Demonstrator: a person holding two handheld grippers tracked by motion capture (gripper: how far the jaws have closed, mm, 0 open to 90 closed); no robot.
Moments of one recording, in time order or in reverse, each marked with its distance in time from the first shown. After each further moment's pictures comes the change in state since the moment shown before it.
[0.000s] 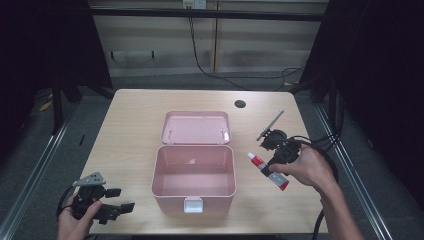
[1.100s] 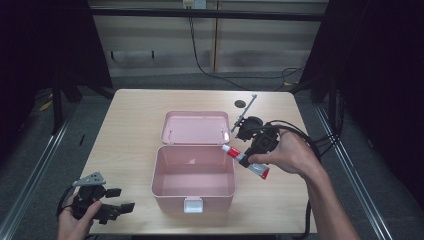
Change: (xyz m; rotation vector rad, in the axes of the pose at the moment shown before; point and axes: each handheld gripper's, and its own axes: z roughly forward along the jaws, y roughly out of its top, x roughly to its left) left arm 0.000 0.000 0.000 0.001 -0.005 0.001; right arm 0.048 0.054 -0.035 -0.033 0.015 -0.227
